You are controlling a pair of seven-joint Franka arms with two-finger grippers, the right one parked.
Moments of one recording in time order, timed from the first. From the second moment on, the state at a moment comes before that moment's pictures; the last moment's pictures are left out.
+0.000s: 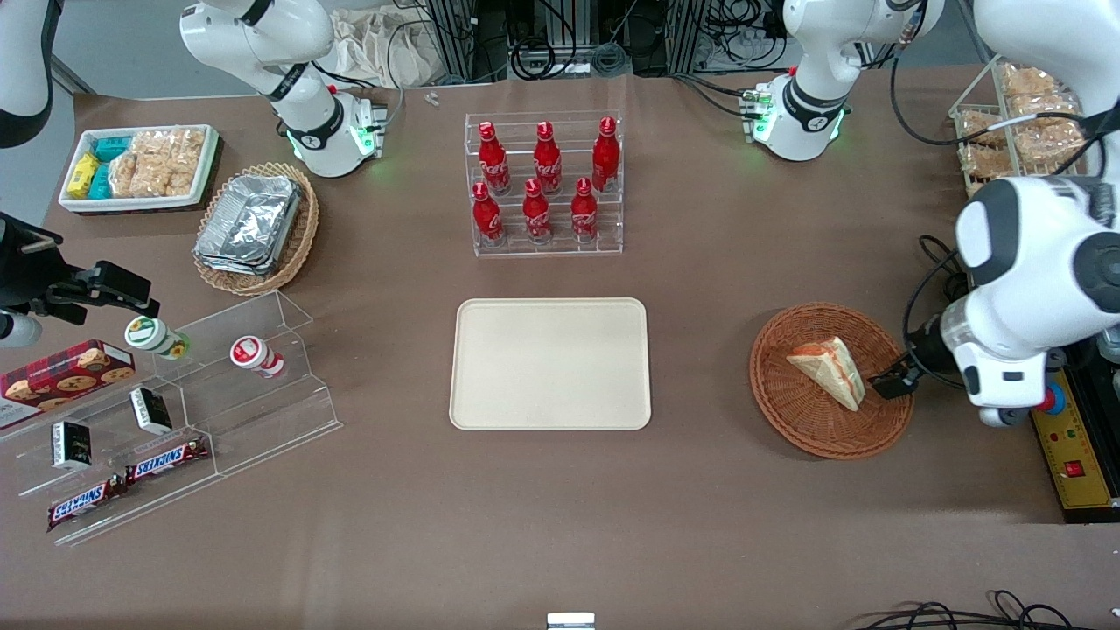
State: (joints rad) arm -0.09 0.25 0.03 -1.81 -0.01 2.06 -0.83
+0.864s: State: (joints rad) arm -0.13 0.24 0.03 -2.18 0.00 2.47 -0.91
